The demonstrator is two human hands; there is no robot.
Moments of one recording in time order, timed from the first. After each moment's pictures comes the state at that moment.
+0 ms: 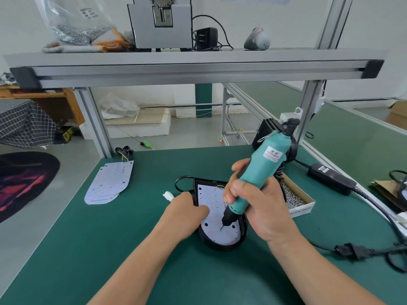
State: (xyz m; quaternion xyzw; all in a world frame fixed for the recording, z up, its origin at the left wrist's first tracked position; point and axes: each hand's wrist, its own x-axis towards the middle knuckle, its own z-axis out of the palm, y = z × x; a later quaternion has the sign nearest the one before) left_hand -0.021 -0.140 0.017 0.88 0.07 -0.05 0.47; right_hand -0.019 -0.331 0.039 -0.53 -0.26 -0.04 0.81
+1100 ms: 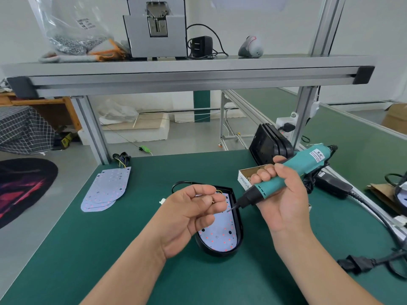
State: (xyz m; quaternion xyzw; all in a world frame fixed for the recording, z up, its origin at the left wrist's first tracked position) left_hand -0.042 -0.145 0.052 0.50 0.01 -0.15 0.85; right_hand -0.002 -0.358 0.055 -0.26 -0.08 -0.09 0.96
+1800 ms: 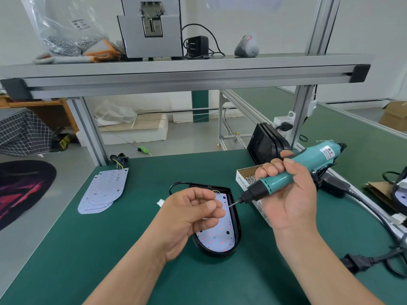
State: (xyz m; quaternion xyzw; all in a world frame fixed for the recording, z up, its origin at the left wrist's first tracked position) left_hand -0.047 -0.150 0.050 0.58 -0.02 -0.12 0.80; right_hand -0.005 -0.368 0.065 -0.22 -0.10 -0.10 0.97
